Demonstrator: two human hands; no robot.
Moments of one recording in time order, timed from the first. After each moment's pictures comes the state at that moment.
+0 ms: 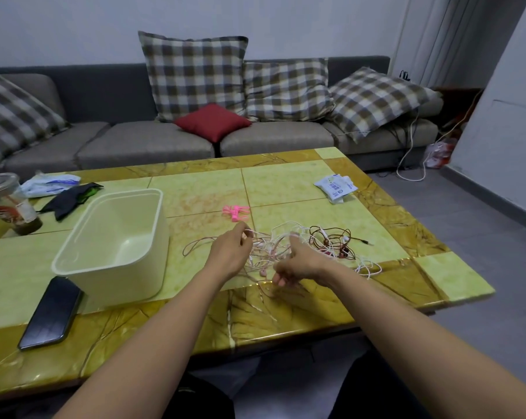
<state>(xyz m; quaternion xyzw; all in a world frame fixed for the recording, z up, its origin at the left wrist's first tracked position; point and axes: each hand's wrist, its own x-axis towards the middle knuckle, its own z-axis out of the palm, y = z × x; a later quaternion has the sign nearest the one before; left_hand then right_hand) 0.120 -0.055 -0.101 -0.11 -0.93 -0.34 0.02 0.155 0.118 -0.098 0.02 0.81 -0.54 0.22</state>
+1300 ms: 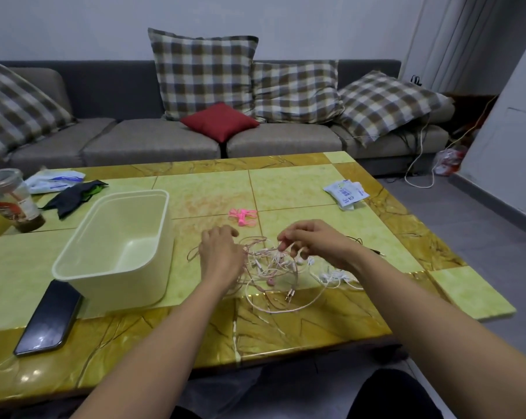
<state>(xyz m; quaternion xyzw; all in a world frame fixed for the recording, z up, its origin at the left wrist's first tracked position) 0.101 -0.067 -0.117 0.02 -0.96 -0.25 0.13 0.115 0.142 -0.070 -0.05 0.78 -0.60 0.17</state>
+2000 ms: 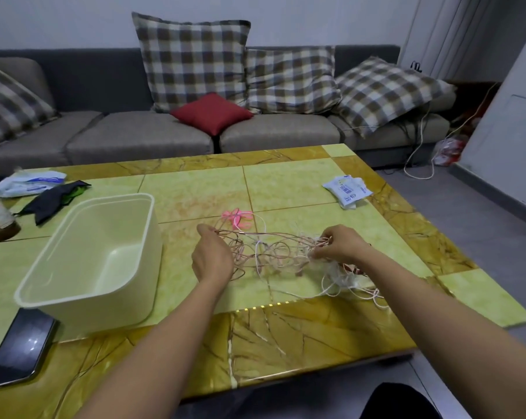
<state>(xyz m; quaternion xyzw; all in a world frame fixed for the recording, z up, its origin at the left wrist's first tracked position) 0.067 -0.057 -0.113 0.19 -0.90 -0.38 0.09 0.071 0.189 -0.106 0.10 0.95 -0.28 0.08</state>
